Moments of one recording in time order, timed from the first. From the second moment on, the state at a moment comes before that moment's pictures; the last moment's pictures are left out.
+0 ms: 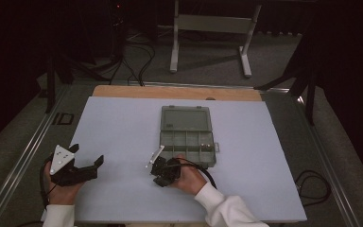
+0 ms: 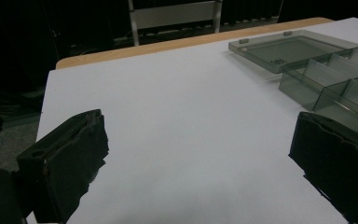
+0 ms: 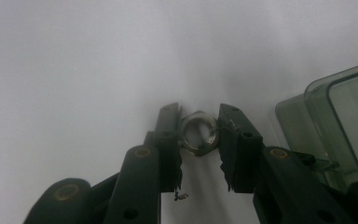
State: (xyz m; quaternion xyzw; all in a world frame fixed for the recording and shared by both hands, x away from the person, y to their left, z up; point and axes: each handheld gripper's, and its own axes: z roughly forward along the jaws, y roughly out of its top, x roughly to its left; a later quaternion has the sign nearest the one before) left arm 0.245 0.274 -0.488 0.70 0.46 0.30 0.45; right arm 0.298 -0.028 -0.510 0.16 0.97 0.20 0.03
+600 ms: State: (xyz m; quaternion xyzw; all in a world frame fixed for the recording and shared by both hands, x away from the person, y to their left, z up) left arm 0.245 0.274 -0.488 0.70 0.46 0.30 0.45; right arm 0.297 -0.035 -0.495 0.17 0.97 0.20 0.04
